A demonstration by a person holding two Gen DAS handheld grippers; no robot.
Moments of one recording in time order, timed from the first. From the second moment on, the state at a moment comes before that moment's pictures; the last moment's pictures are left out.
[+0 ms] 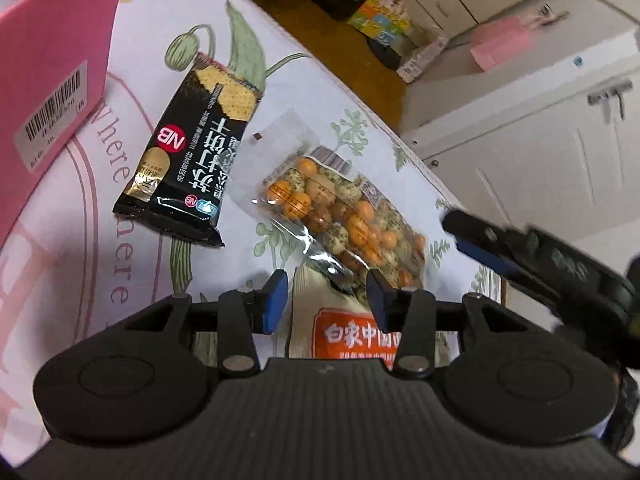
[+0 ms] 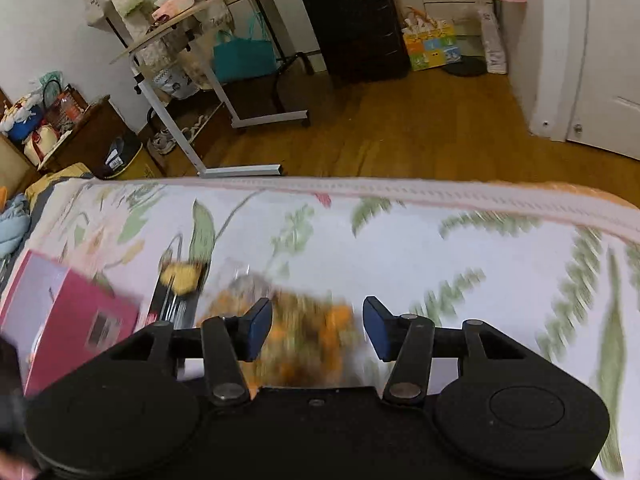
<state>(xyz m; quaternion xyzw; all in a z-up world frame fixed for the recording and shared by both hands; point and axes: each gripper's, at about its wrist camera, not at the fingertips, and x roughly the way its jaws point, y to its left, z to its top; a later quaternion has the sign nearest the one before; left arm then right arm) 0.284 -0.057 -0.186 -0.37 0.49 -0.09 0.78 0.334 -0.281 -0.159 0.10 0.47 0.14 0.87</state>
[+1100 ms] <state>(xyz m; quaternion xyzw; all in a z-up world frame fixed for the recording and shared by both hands) 0.303 -0.042 -0.198 -0.40 0.51 -0.09 0.76 0.311 -0.251 -0.185 0.07 0.54 0.32 0.78</state>
